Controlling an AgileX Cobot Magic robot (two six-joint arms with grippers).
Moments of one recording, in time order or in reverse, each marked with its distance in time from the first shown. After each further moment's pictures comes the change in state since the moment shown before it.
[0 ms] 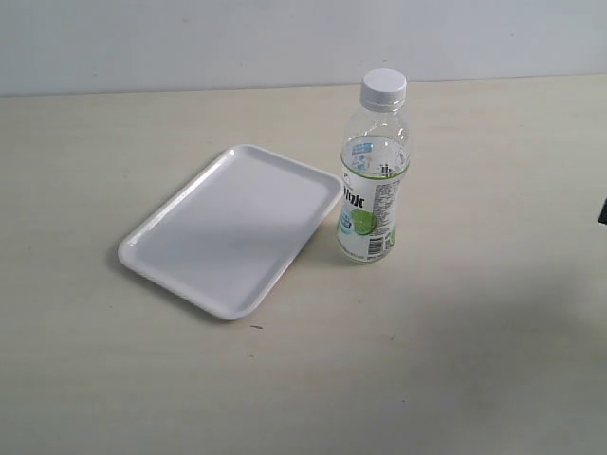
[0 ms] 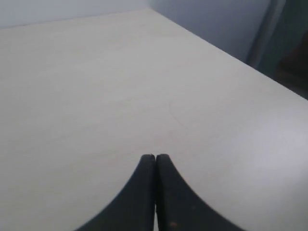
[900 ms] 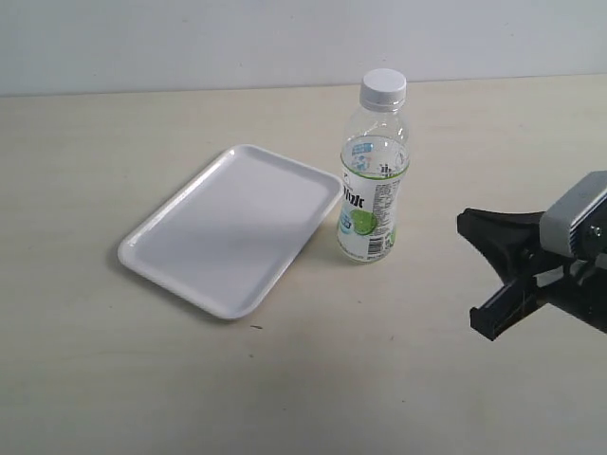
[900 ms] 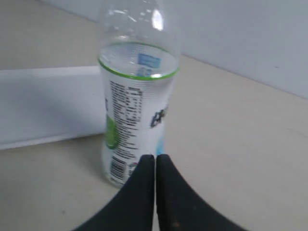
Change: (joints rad) left arm 0.000 0.000 0.000 0.000 0.008 -0.011; right arm 0.002 -0.168 0.183 -1.315 -0.112 0.206
